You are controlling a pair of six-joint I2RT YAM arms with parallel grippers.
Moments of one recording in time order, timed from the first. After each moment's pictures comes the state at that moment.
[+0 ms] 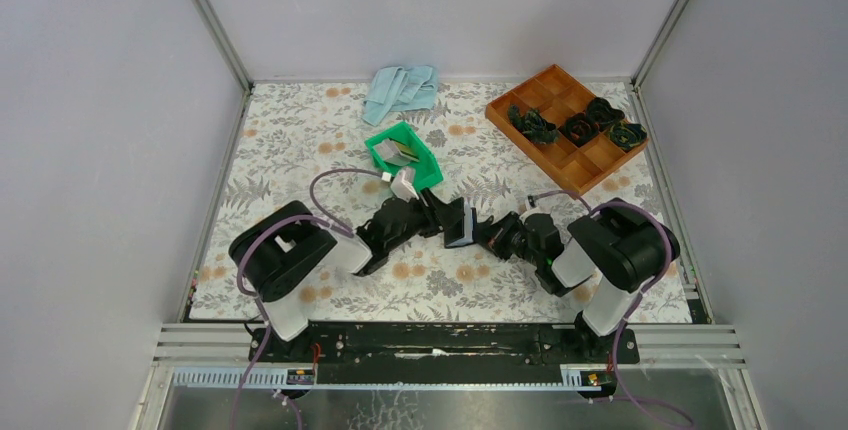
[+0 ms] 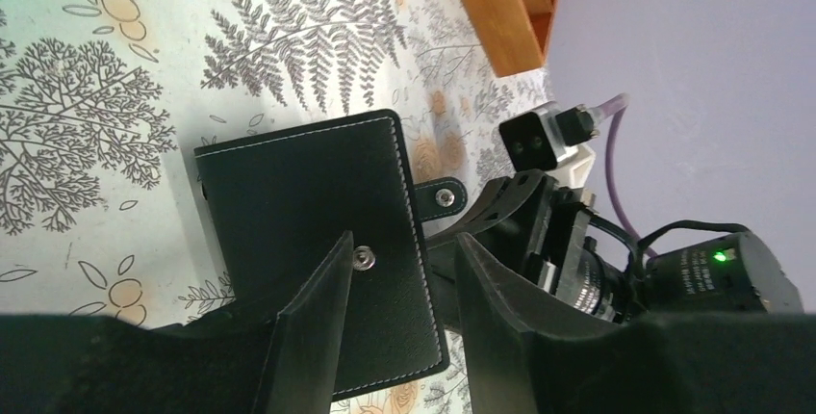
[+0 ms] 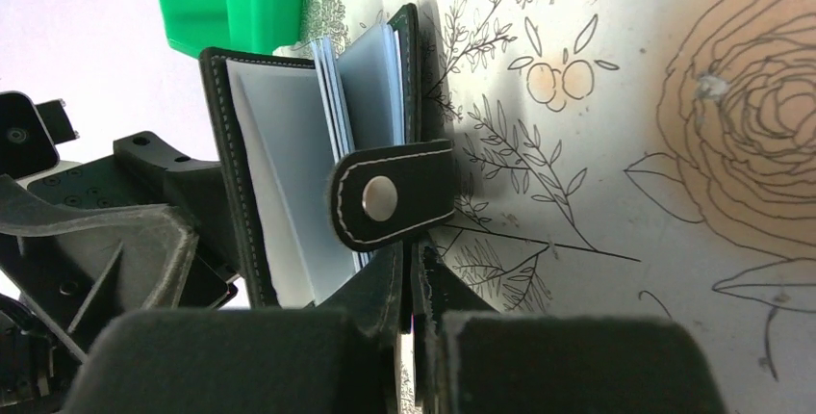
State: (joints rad) left arm -0.78 1.74 0.51 0.97 0.00 -1.04; right arm 0.52 1.73 0.18 1.12 -0.23 1.24
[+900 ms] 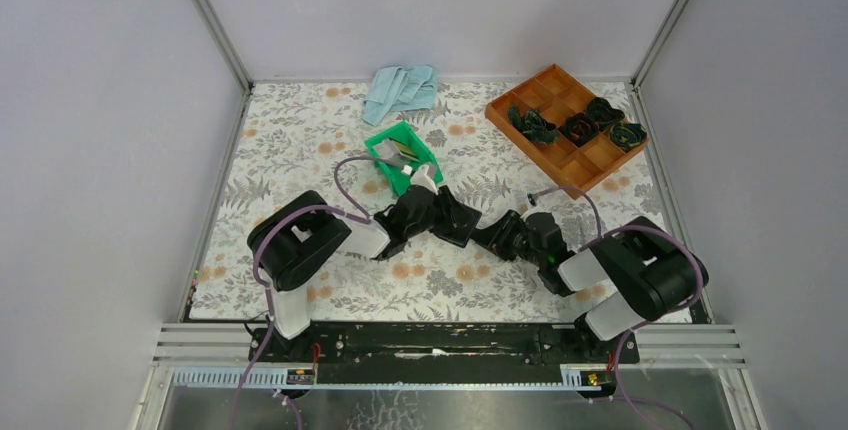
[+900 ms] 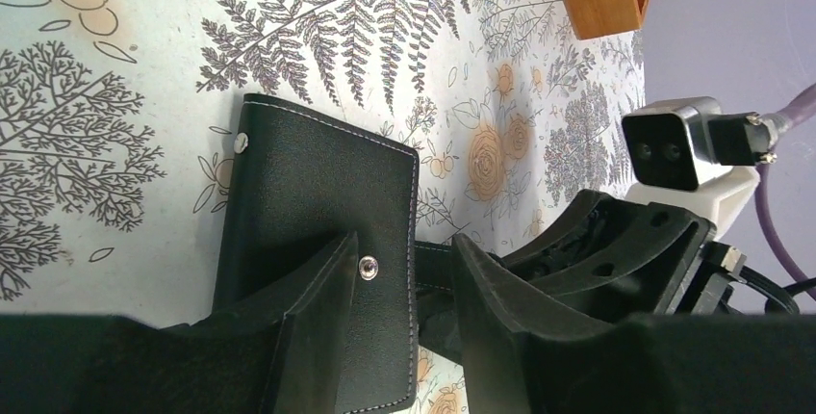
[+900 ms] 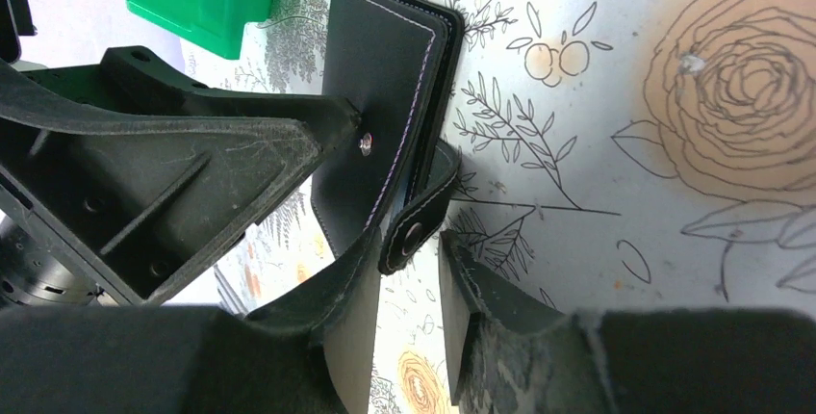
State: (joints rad) left arm -0.79 1.85 0.72 0.68 0.06 -0.97; right arm 0.53 1.57 0.17 0.90 -0.20 1.10
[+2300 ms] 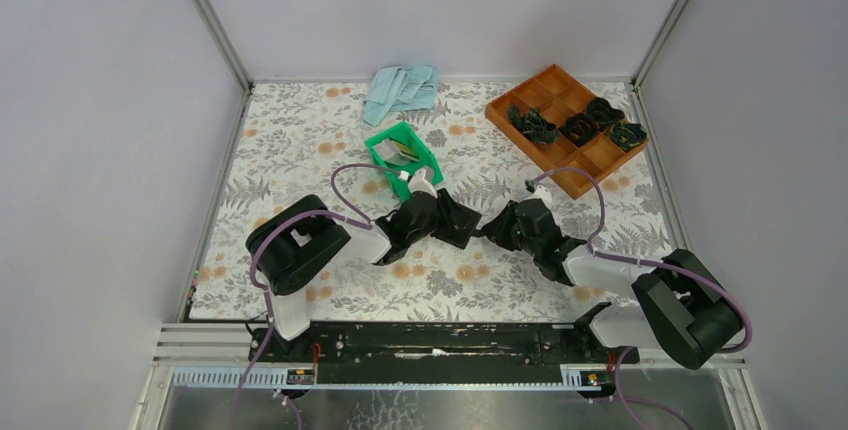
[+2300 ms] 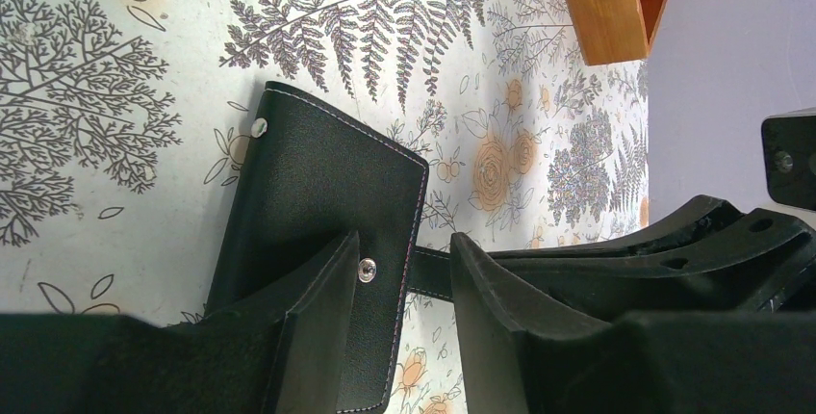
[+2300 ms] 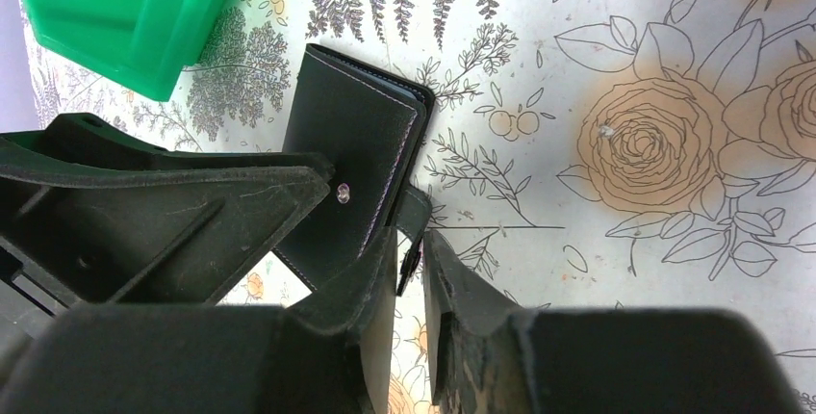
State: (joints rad) left arm -0.84 1.83 0.70 0.66 -0.07 -1.04; right arm 0.60 1.29 0.34 0.32 0.07 0.90
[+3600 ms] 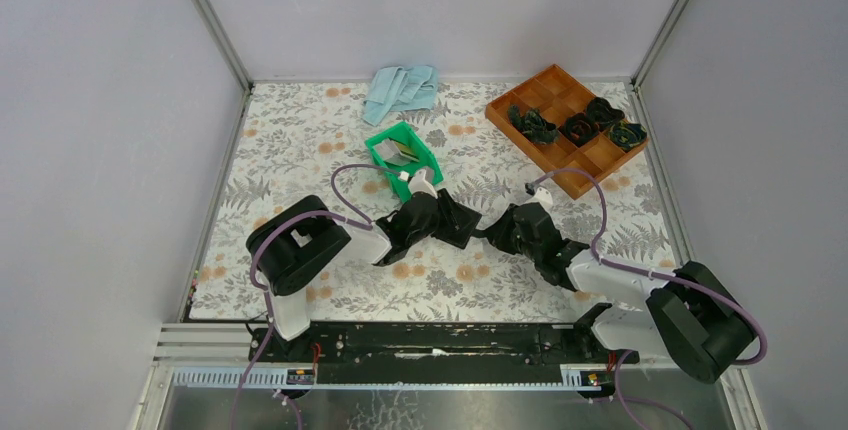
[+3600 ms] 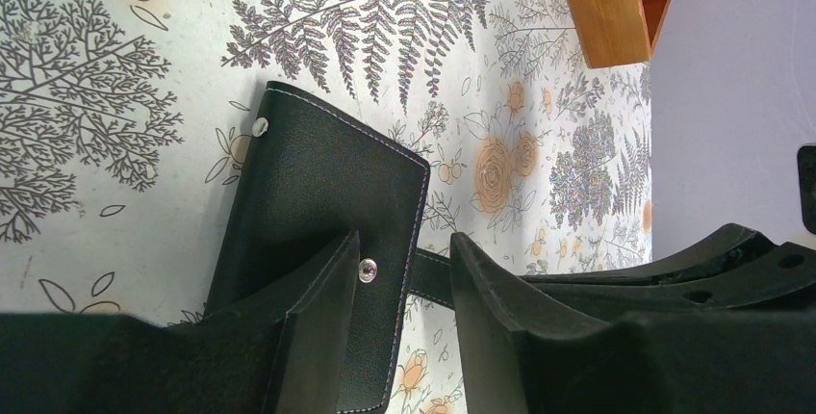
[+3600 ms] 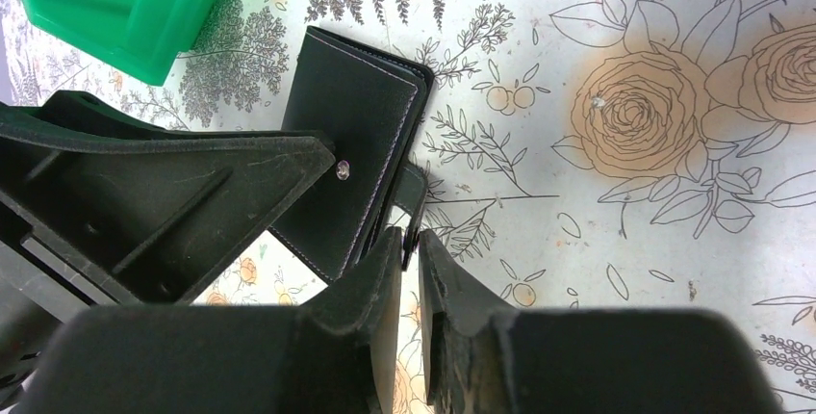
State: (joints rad) left arm -0.84 1.83 0.70 0.65 -0.09 -1.04; right arm 0.65 1.21 0.34 0.23 0.14 0.90
